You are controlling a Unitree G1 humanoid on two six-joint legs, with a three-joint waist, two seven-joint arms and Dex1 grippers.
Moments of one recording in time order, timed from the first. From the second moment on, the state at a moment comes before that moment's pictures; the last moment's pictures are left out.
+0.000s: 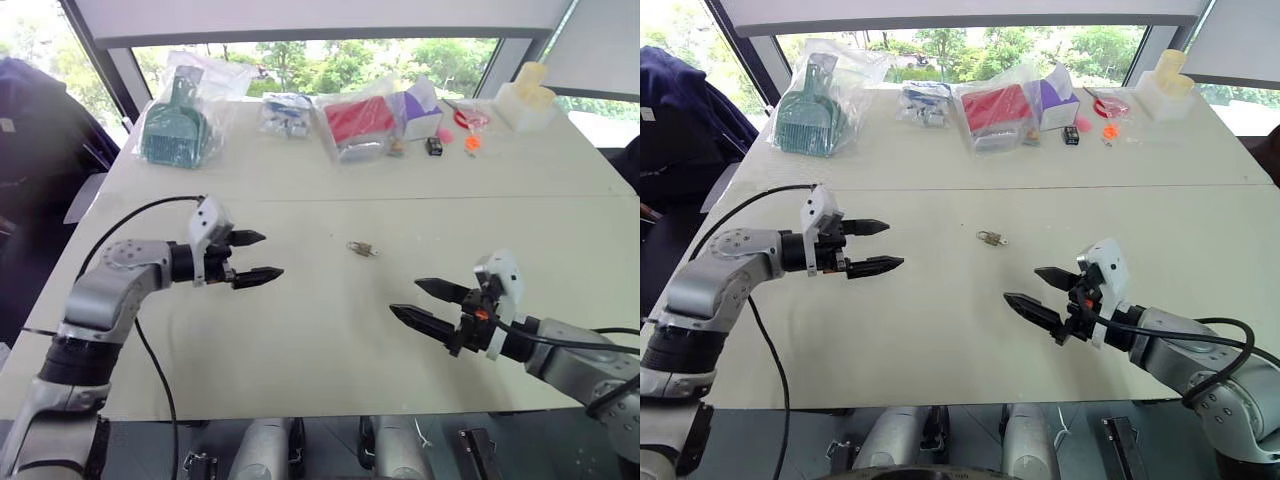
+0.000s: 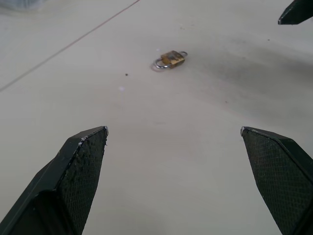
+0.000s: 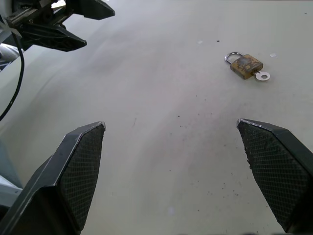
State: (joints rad) left arm -0.53 0.70 -0.08 0.03 -0.42 0.50 -1.10; right arm 0.05 -0.72 -0.26 -0.64 1.00 0.89 0.47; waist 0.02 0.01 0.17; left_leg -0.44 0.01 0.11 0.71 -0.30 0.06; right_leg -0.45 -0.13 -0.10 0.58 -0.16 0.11
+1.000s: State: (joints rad) left arm -1.22 0.00 -0.26 1.37 0.19 -0.16 -0.99; right arm 0.74 -0.71 -0.03 -1.02 0.96 0.33 -0.16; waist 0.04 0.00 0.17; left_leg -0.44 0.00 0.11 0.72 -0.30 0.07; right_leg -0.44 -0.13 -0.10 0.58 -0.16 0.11
